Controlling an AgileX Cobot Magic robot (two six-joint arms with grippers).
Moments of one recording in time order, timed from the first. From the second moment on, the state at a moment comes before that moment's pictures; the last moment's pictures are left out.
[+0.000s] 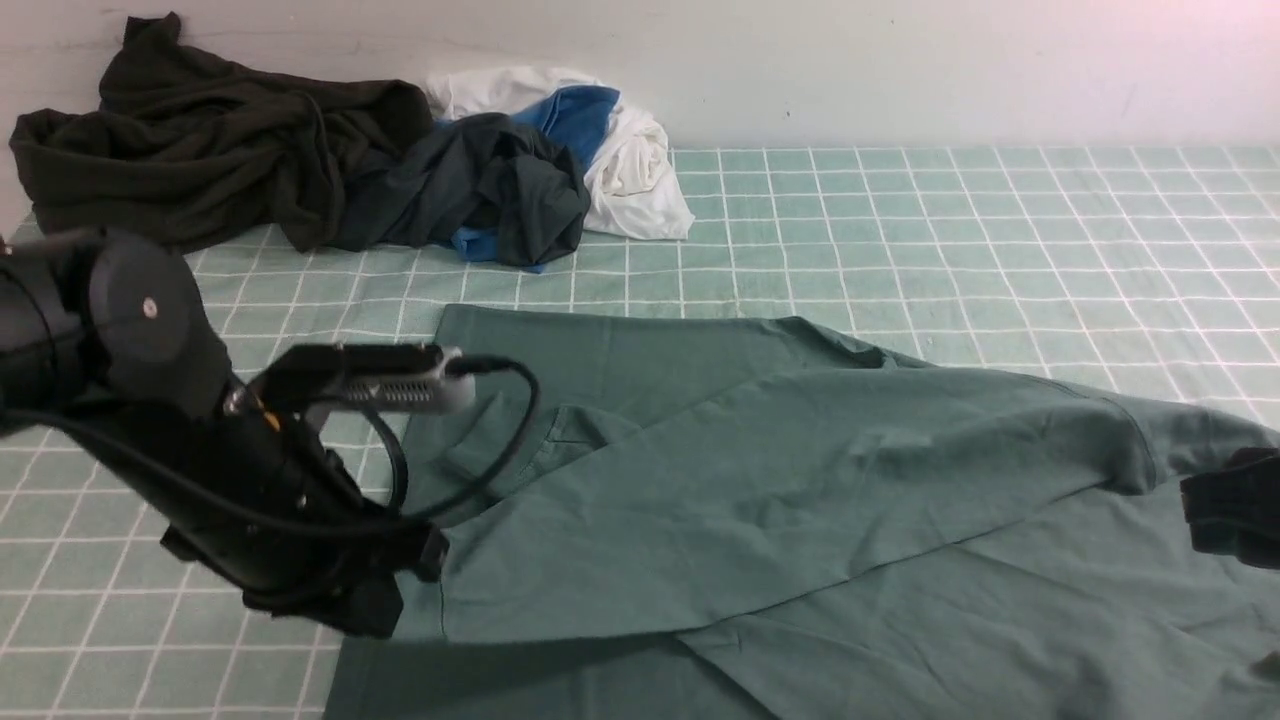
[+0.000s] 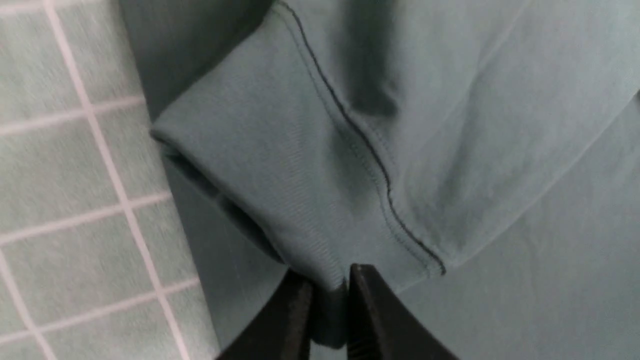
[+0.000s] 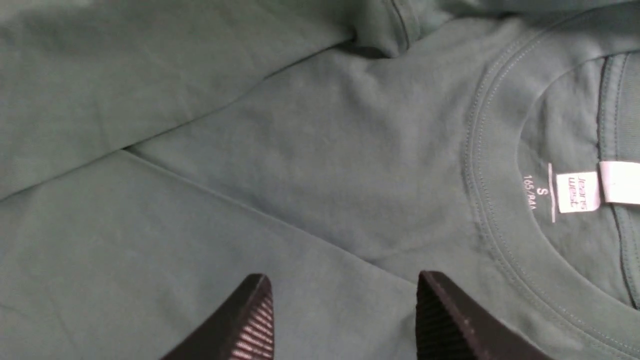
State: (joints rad) right arm 0.02 1.24 -0.78 0.03 0.81 0.11; left arm -0.25 1.50 -0.90 -0.32 0.90 0.14
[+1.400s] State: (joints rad) right arm 0.51 0.91 -0.87 0.20 1.25 -0.18; left arm -0.83 1.34 -0.49 0.09 0.78 0.41
